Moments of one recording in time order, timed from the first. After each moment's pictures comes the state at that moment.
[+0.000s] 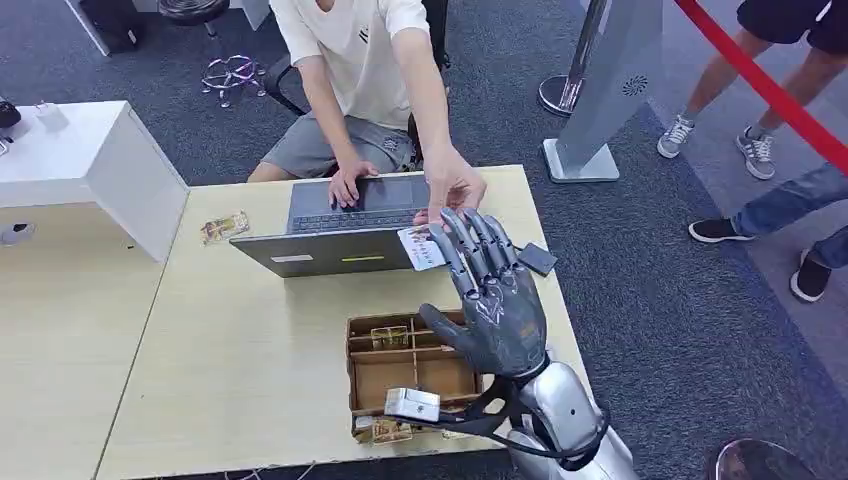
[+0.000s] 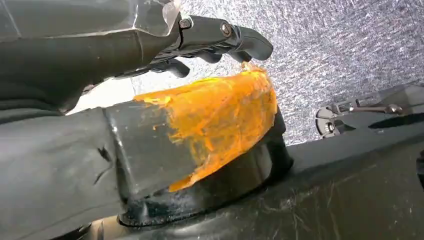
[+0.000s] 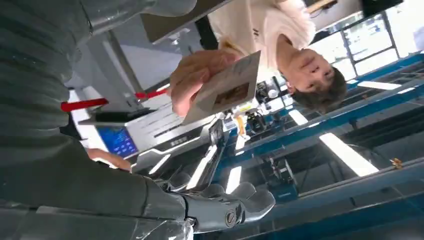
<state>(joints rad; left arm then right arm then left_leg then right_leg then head) -0.07 -0.15 -0.62 -0.19 0.22 0.22 0.25 -0.16 -0.04 0.55 -1.69 1.29 -0.68 -0.14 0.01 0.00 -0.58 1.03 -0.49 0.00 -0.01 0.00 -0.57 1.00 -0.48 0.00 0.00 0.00</state>
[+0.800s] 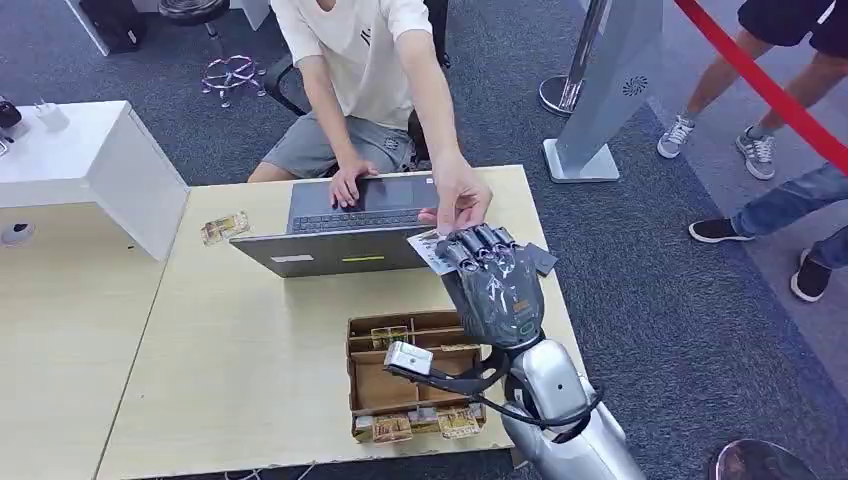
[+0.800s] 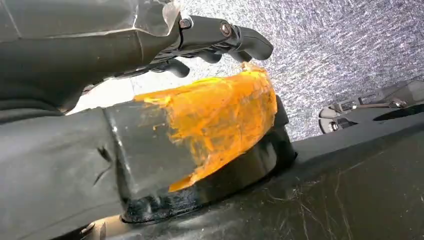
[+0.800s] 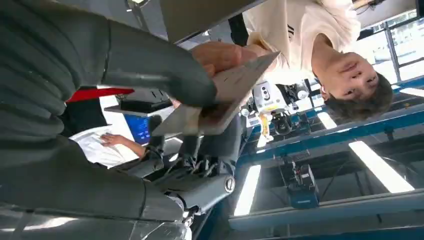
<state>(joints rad) -0.07 -0.15 -0.64 -0.19 0.21 0.21 0.25 -0.22 -0.01 0.51 -1.57 1.38 -0.68 -0.08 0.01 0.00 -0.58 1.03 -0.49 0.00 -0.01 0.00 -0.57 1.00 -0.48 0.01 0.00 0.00</state>
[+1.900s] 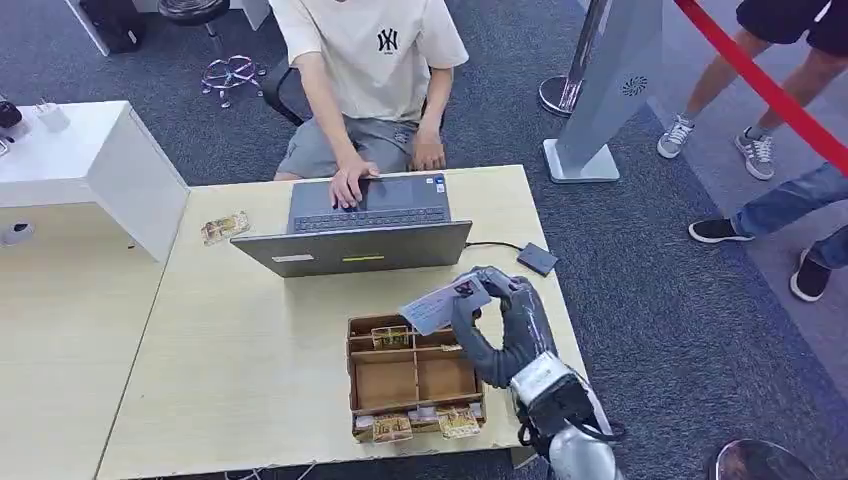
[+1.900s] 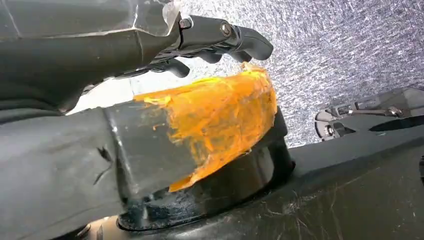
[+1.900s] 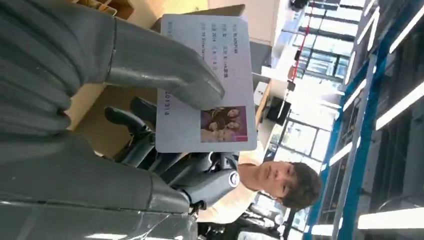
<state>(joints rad) -0.07 -0.15 -0.64 -0.19 0.27 0.24 0.23 -0.01 0.02 0.39 -1.81 0.24 -0.26 -0.42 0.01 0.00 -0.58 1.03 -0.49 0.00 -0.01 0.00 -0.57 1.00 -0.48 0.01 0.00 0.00</state>
